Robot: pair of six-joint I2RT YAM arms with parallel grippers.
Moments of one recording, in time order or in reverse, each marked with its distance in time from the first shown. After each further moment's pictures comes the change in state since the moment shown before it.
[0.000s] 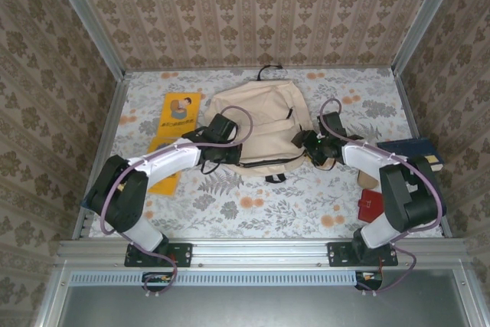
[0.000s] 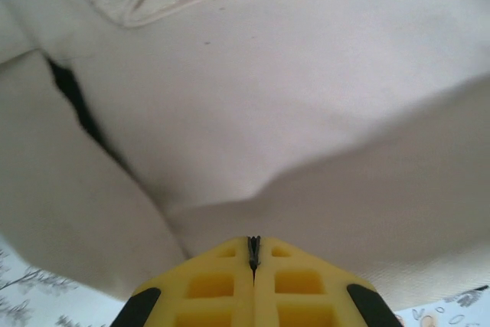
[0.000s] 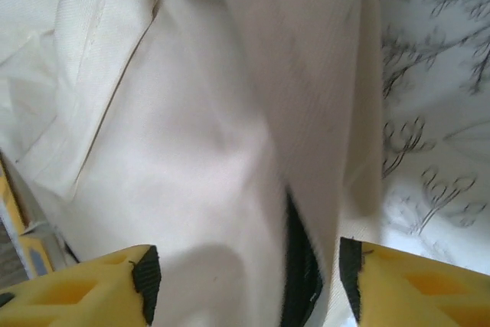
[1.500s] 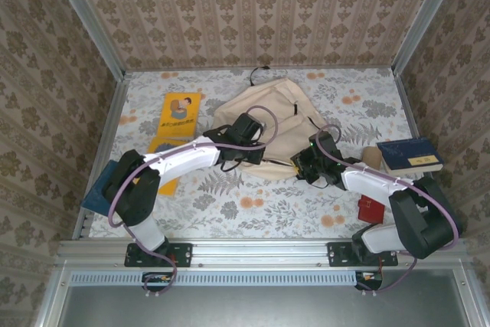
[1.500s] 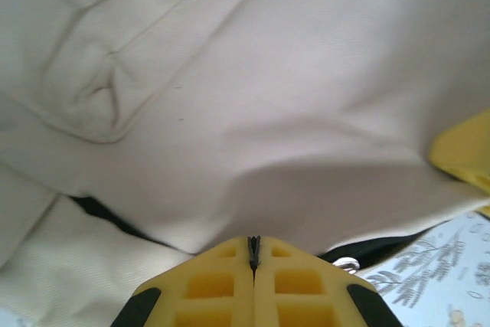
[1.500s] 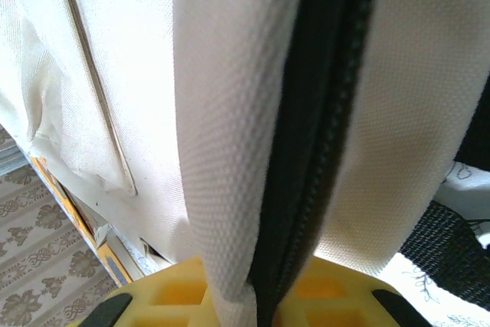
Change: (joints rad) left arm -0.149 0.095 0.157 -0.010 -0.058 -0.006; right arm 0.150 -0.174 -0.218 0.140 0.106 0.465
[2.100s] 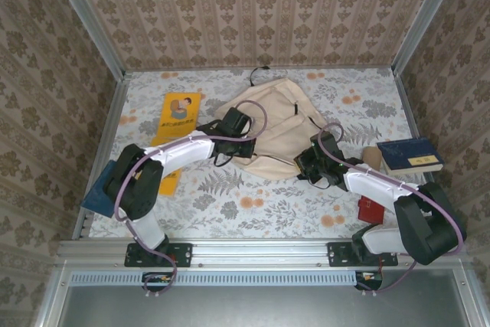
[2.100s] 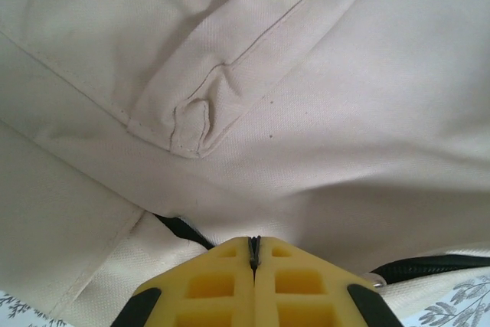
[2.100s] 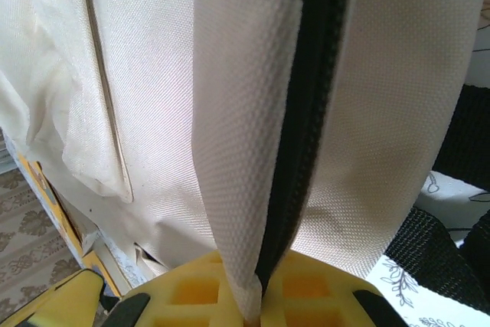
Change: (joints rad) left arm 0.106 0.051 -0.009 0.030 0.066 0.025; right arm -0.002 -0.038 0.003 -0.053 0.059 -0.064
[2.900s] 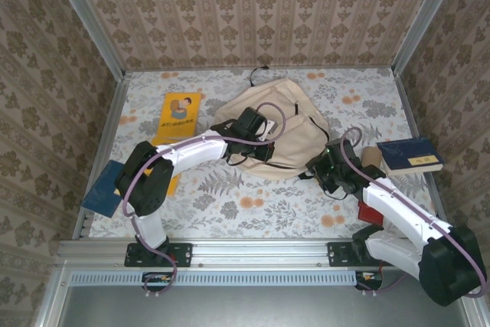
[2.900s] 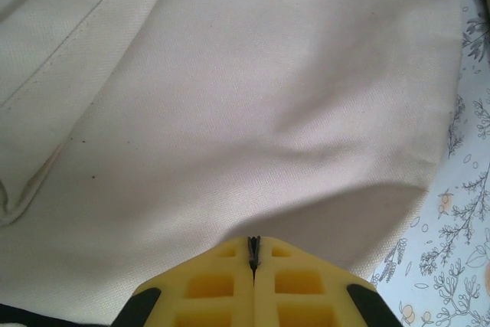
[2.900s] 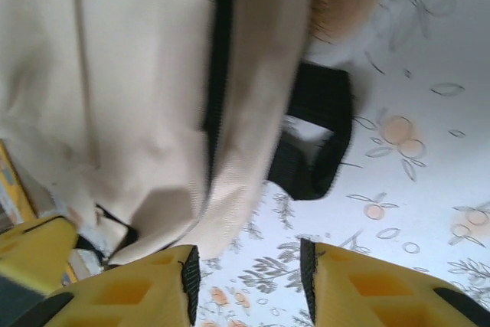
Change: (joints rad) left arm -0.099 0.065 0.101 0.031 0.142 0.060; right arm -0.036 -0.282 -0.022 -0.342 0.005 -0.139
